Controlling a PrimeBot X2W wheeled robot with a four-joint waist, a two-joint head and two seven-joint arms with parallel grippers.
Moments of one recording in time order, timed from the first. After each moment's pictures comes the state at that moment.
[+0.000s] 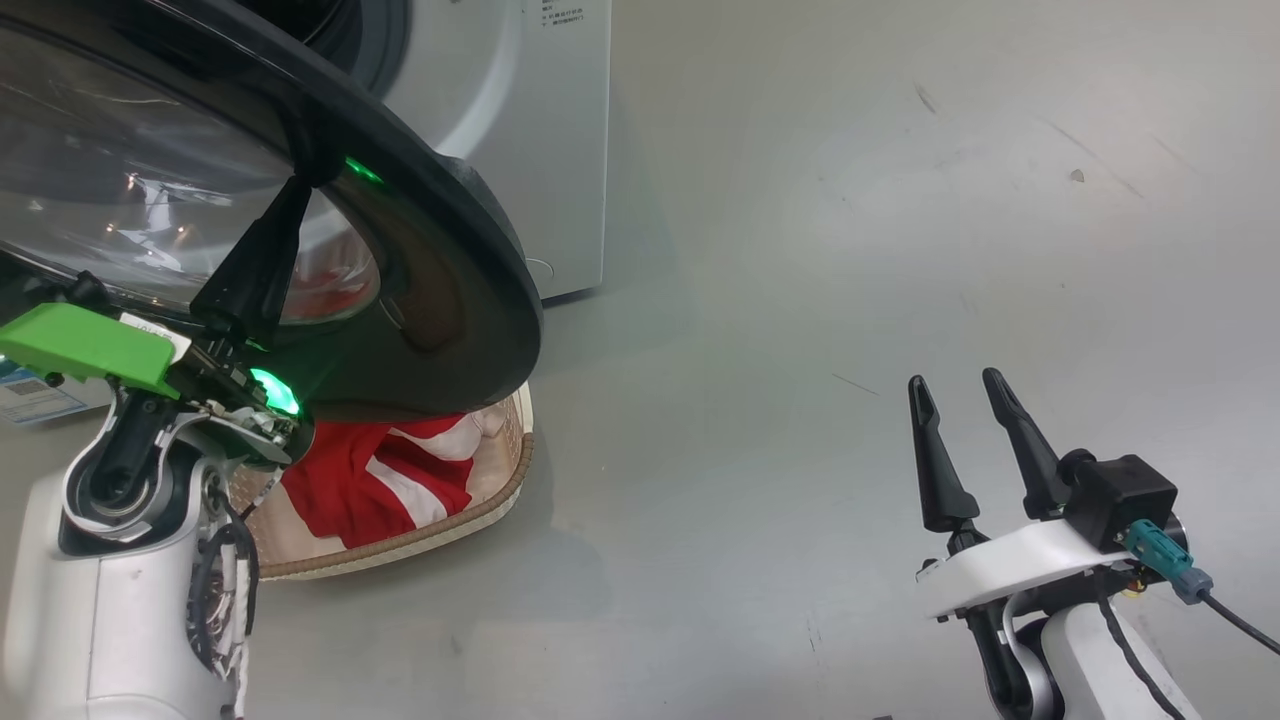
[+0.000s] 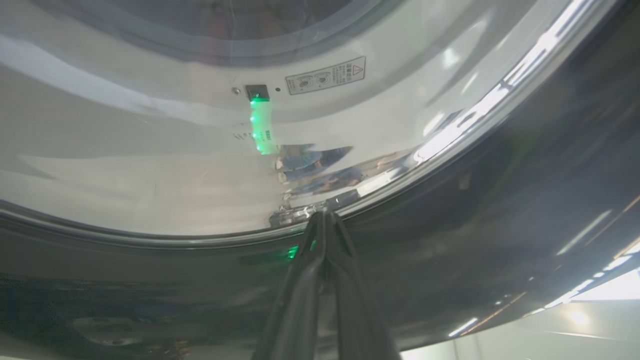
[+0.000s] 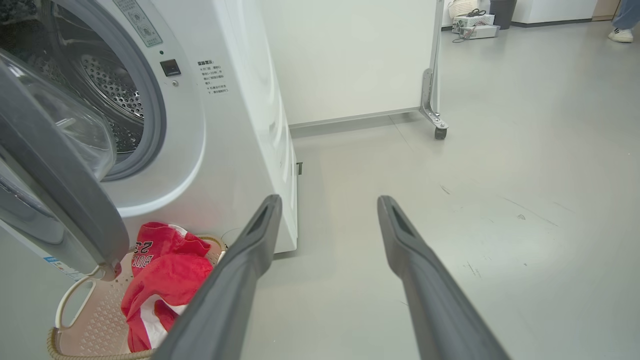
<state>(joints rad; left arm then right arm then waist) -0.49 0.04 0.06 0.24 -1.78 -0.08 0.48 -0.09 -0.10 0.27 0.13 0.41 -0.05 -0.23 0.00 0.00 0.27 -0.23</state>
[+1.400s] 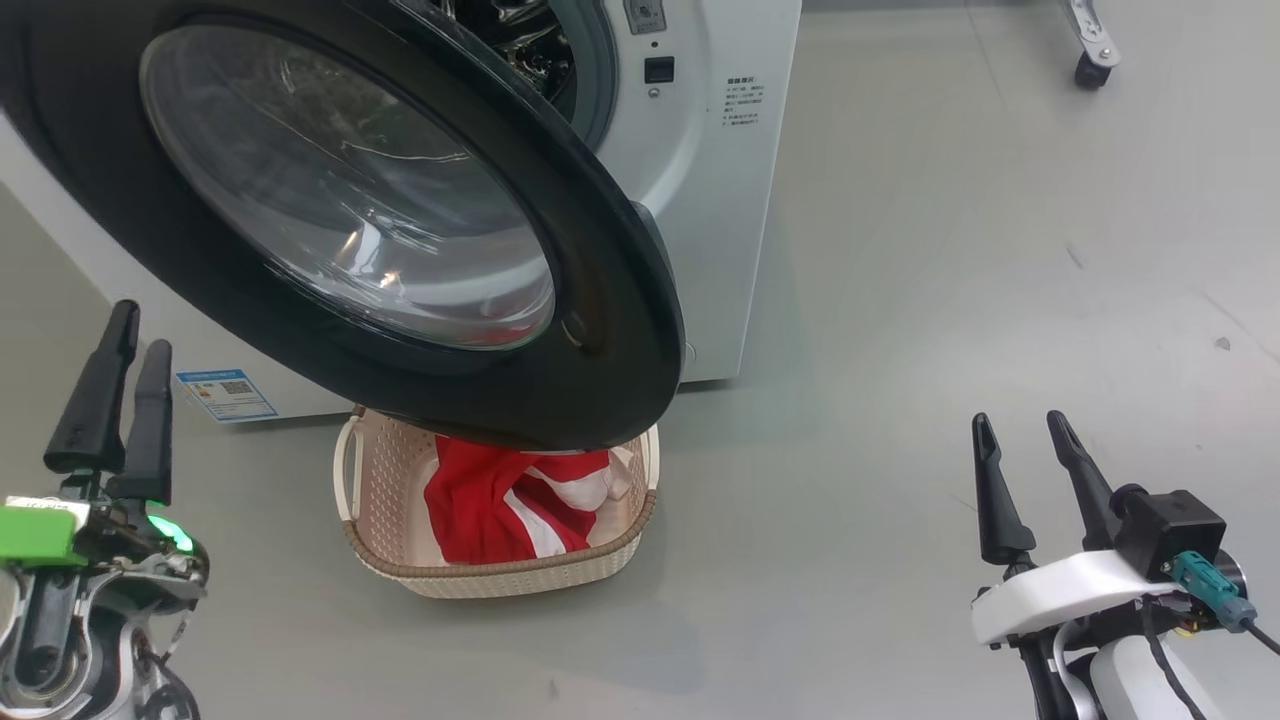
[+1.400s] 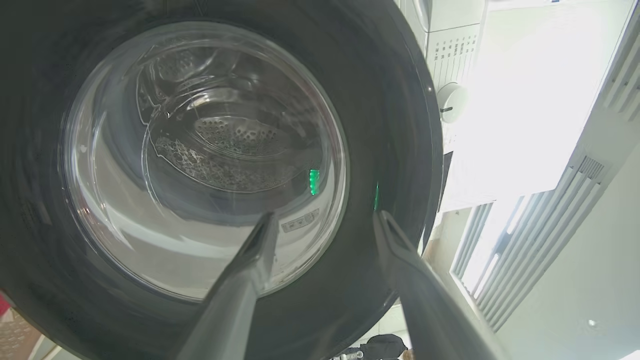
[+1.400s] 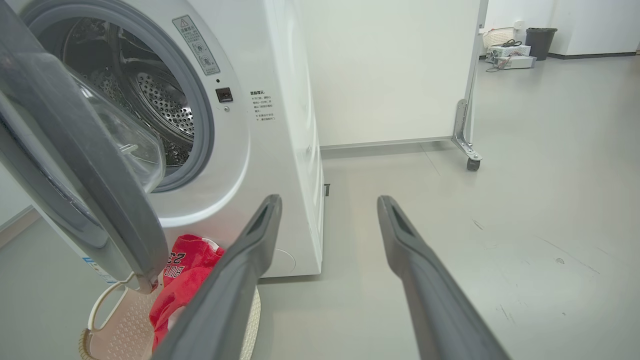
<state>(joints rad) -0.20 0.03 0.23 0.04 -1.72 -0.12 0.35 -0.04 -0.14 0.20 0.18 0.41 -0.06 -0.24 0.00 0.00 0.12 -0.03</state>
